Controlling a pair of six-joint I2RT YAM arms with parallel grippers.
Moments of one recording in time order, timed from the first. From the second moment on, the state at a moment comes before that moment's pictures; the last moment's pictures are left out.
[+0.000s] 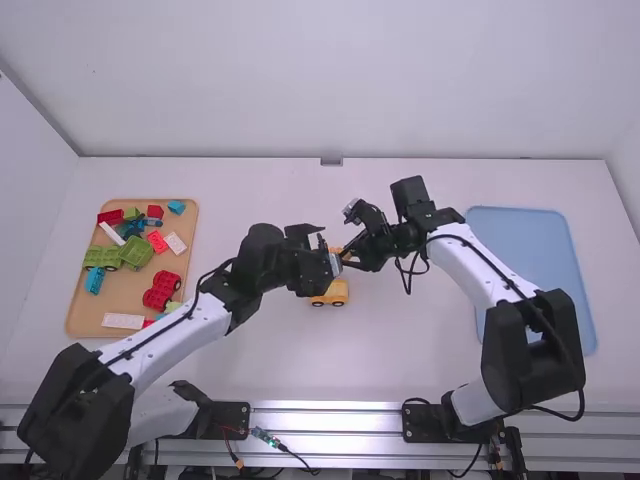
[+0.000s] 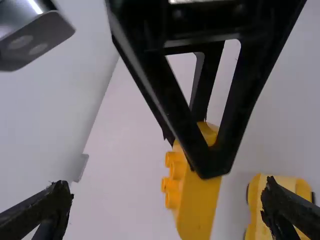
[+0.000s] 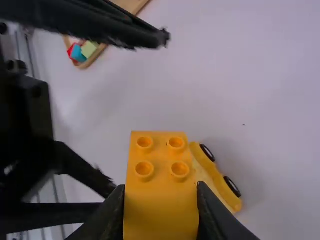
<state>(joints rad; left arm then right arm) -0.50 1.29 0.66 0.13 0.31 0.84 0.31 1.64 1.12 -0.64 -0.82 -0.40</state>
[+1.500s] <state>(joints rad) -0.24 1.54 0.93 -0.31 1.12 0.83 0.28 1.64 1.12 -0.76 -0.99 -1.19</state>
